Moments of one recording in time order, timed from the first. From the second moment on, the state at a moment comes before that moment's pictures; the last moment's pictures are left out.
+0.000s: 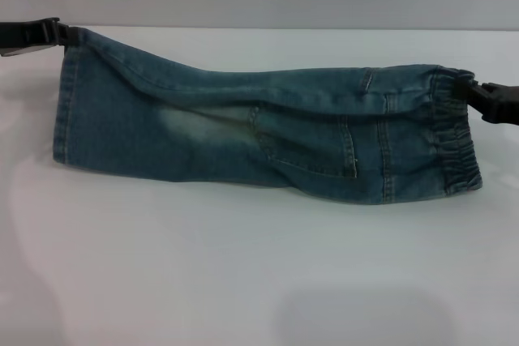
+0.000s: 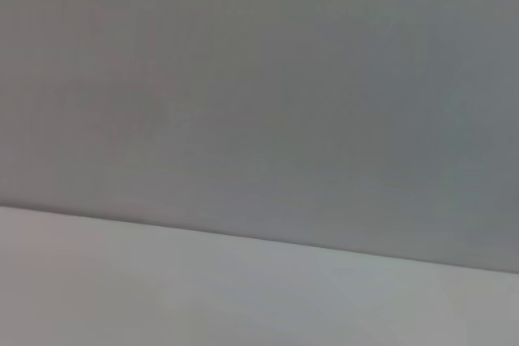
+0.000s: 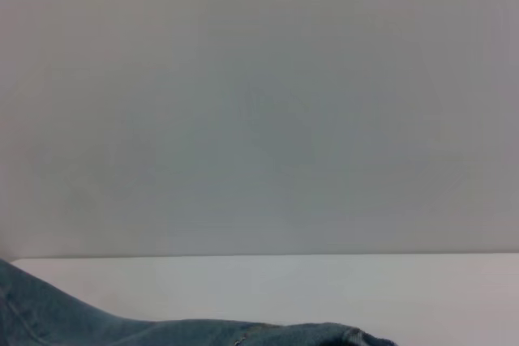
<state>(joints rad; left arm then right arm) -0.69 -1.96 0.66 0.78 2.30 1.08 -2.33 0.52 2.04 -0.47 -0.54 -1.92 -1.22 1.51</state>
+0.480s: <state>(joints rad) -0.68 -2.00 0.79 0.75 2.32 0.94 -2.32 0.54 2.04 -0.47 -0.50 -1.92 -1.14 1.51</state>
